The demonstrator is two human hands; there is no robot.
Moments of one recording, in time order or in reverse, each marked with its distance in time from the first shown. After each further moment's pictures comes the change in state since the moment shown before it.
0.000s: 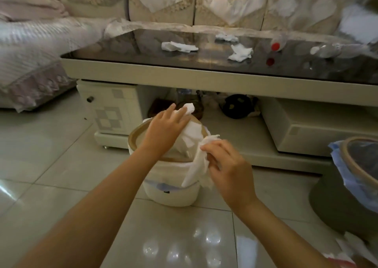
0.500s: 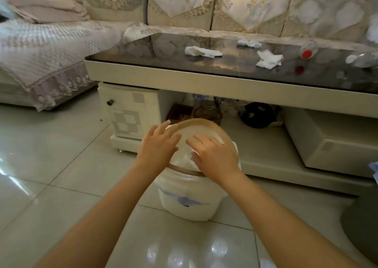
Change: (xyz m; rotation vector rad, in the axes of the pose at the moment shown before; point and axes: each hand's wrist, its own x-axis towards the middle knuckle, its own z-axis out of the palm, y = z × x) left_hand -0.047 -0.054 0.030 -0.005 -0.111 -0.153; right_hand 0.069 0.010 0.114 -0.289 -0.356 -0.184
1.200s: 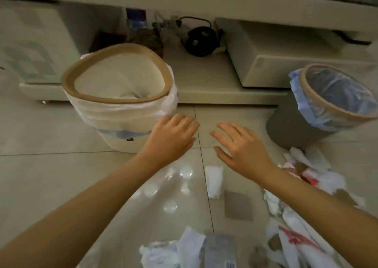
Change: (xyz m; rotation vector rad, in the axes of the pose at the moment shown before) left_hand -0.054 0.190 0.007 -0.341 0.080 0.459; right_hand -0.243 0.066 -0.069 -0.222 -0.215 0.158
